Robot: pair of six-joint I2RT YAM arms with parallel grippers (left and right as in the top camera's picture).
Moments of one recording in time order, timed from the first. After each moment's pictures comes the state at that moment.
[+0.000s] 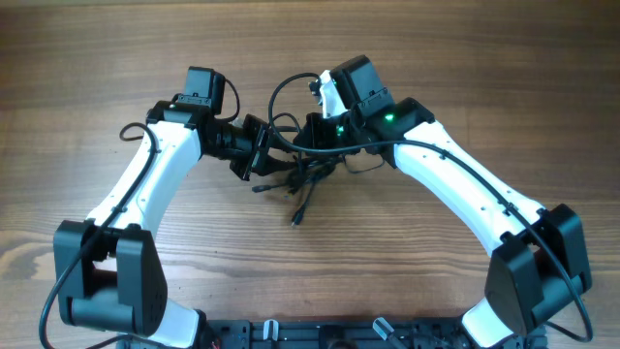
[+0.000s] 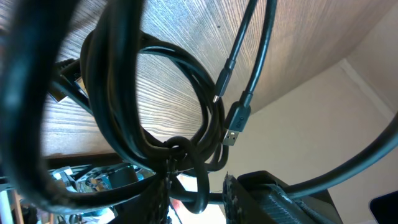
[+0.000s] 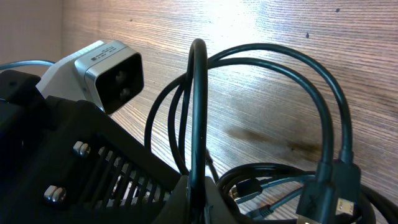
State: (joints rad) left arm -0.16 1.69 1.20 -0.86 0.89 -1.17; right arm 0.56 1.75 1.36 -0.58 -0.52 0.54
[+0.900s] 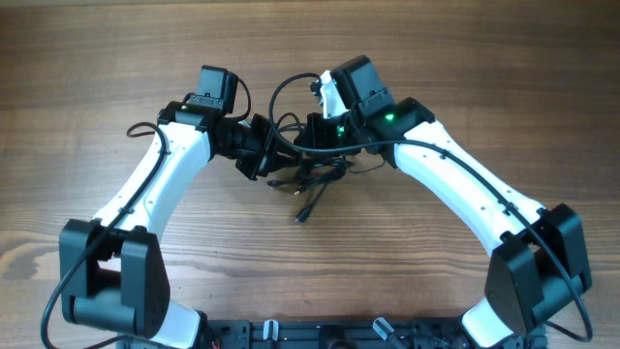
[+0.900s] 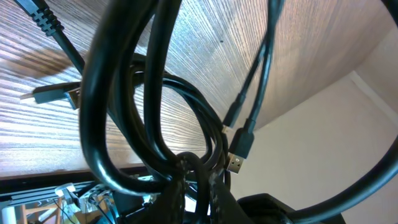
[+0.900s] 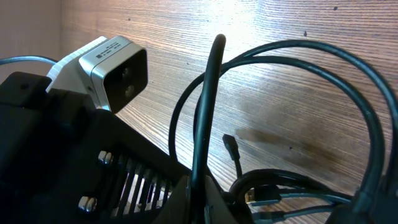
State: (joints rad) left arm -0.21 1.69 1.20 -0.81 0.80 -1.22; right arm 0.56 1.75 1.36 -0.58 -0.52 0.54
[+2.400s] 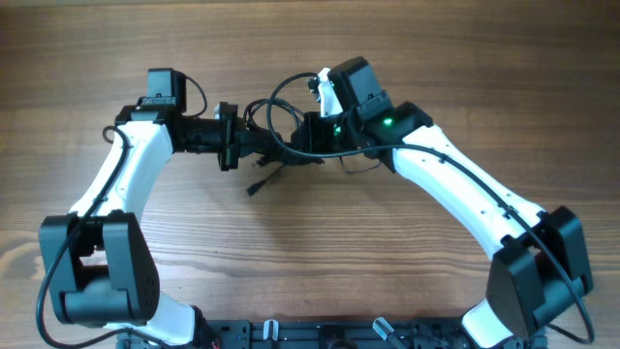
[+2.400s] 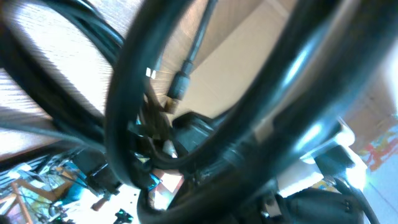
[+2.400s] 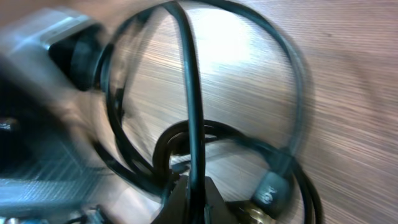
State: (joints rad) left arm 0.02 1.72 1.17 -0.78 1.28 -0.97; right arm 0.57 1.75 1.33 -0.55 -0.43 0.53
